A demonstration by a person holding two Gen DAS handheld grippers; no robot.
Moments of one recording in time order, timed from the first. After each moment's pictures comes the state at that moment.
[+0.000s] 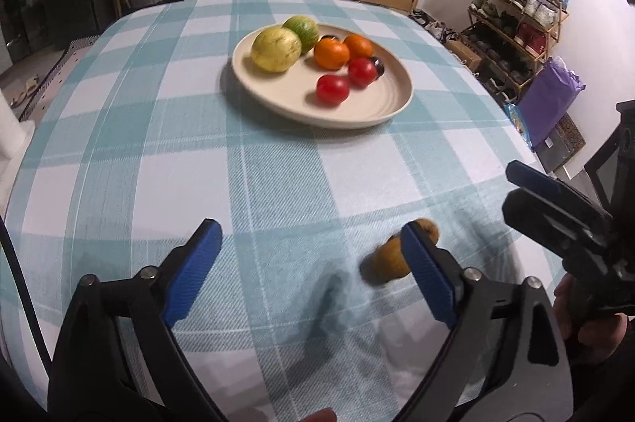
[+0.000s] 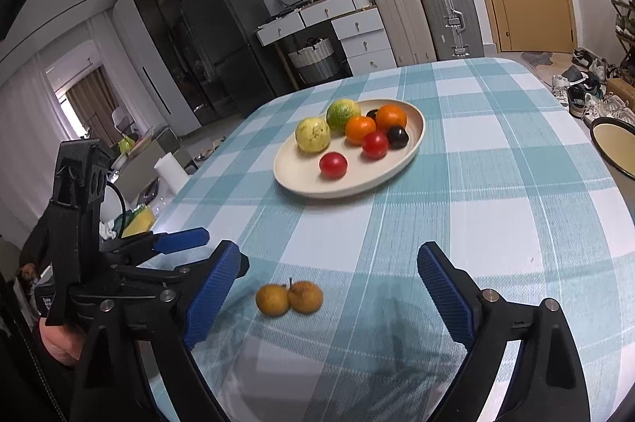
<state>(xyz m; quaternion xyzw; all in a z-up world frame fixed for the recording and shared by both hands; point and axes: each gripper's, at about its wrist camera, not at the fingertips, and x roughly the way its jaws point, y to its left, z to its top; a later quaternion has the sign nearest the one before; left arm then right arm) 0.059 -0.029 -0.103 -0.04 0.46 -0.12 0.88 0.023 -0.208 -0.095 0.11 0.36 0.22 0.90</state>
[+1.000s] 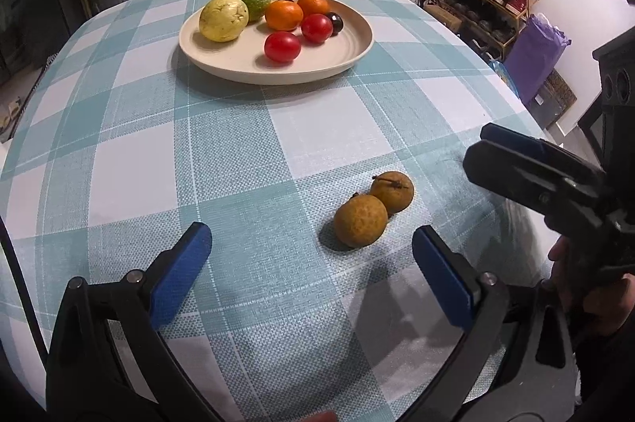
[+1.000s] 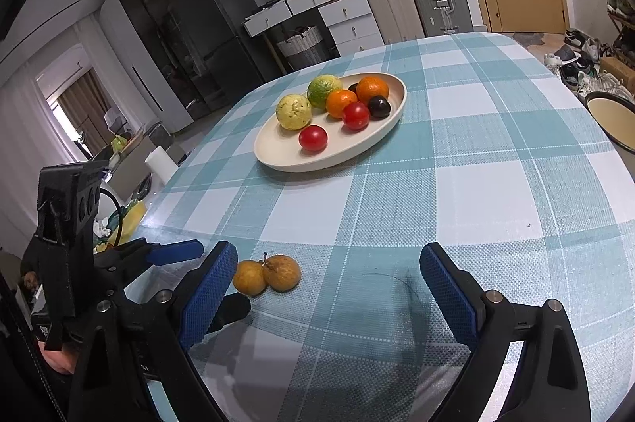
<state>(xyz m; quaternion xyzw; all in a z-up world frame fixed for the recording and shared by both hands) 0.052 -0.066 -0.126 0.02 0.48 -0.16 0.86 0.023 -0.218 -0.118 0.12 0.39 0.21 0.89</state>
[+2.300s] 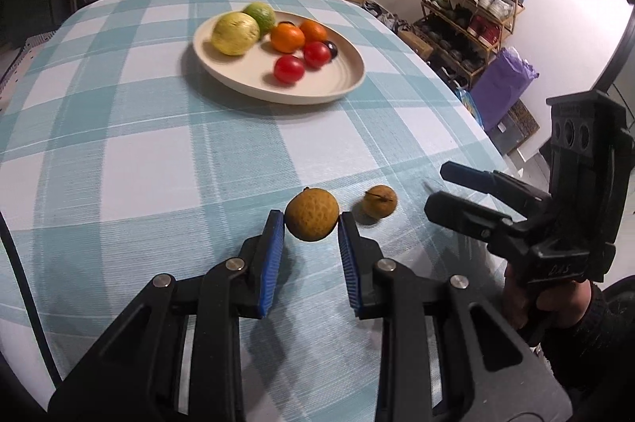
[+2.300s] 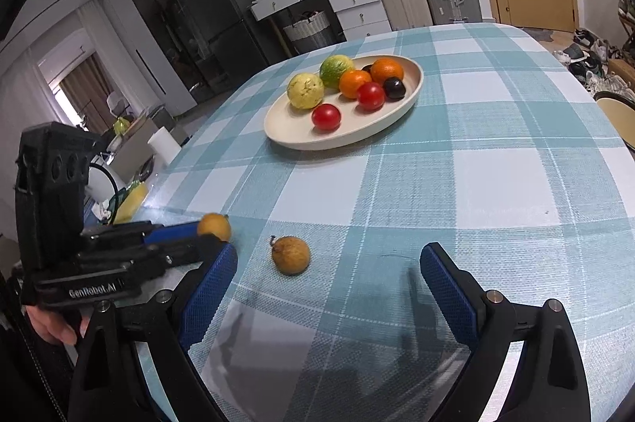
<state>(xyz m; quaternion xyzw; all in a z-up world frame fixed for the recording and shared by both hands) 0.044 -0.015 -0.105 -0.06 0.46 -0.22 0.86 0.022 -0.201 -0.124 0.10 0.41 0.22 0.88</state>
